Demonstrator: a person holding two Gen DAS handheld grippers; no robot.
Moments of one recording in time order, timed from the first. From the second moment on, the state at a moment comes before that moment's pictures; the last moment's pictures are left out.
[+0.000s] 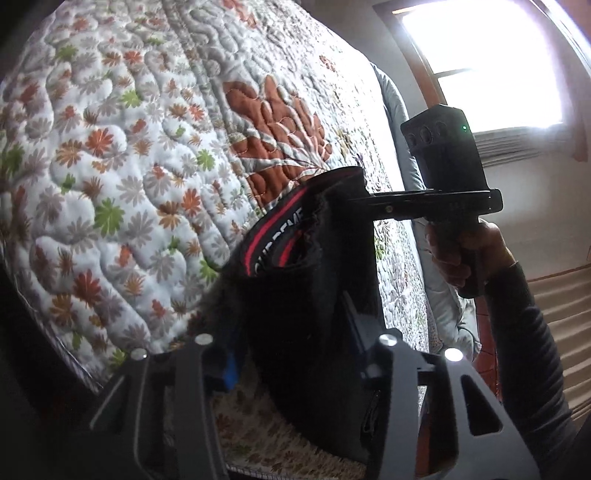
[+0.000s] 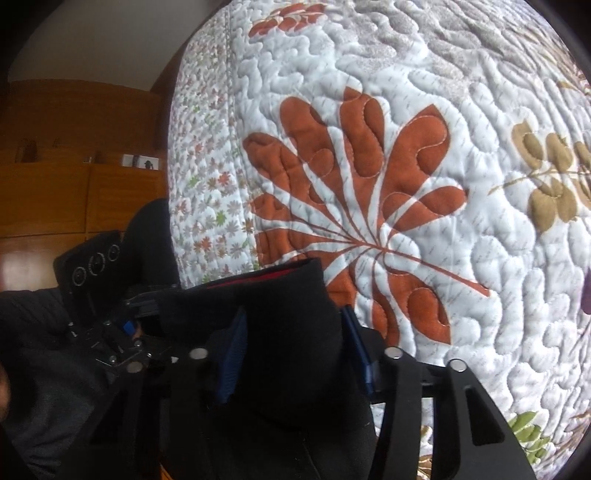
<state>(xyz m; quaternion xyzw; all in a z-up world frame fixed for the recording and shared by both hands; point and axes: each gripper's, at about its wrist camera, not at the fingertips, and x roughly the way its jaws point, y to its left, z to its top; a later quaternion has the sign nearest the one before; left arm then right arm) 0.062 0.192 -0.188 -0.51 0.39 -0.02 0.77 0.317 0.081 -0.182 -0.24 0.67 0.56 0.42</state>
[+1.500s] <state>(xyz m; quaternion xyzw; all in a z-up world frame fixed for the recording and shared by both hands) 0.032 0.024 0.019 -0.26 0.31 -0.21 0.89 0.192 -0.142 0.082 -0.29 0.51 0.42 0.69</state>
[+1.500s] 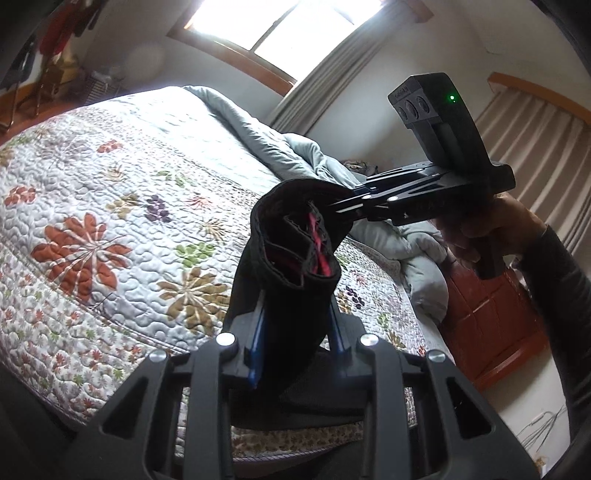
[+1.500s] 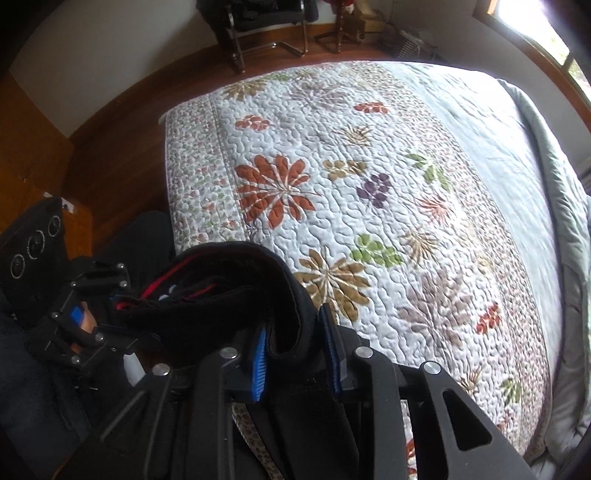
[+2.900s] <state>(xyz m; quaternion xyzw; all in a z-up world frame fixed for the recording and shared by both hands) 0.032 -0.131 0.014 -0.16 0.34 -0.30 0.88 0.151 -0.320 0.055 -0.23 0.51 0.33 0.76</state>
